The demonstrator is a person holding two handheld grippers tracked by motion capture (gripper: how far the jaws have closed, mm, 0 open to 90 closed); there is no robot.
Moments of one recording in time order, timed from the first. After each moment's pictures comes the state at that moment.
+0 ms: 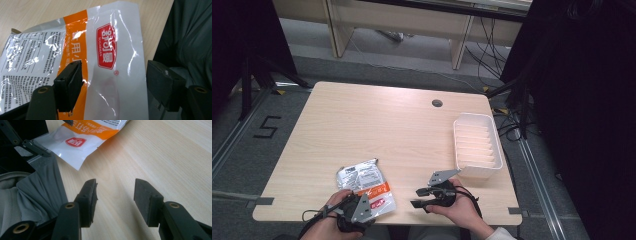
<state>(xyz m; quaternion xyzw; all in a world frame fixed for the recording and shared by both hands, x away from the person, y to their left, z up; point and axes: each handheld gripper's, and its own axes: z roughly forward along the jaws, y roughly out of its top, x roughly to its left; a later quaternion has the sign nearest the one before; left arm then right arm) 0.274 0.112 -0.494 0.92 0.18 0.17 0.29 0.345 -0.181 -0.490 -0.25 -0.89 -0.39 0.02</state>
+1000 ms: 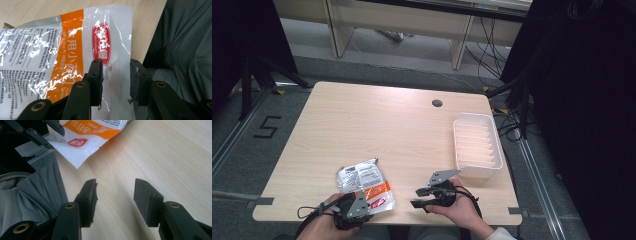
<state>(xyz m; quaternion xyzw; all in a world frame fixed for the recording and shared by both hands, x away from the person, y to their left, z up) 0.275 0.119 -0.484 0.92 0.20 0.14 0.30 0.345 -0.180 -0.490 -0.25 -0.88 -0.39 0.03</state>
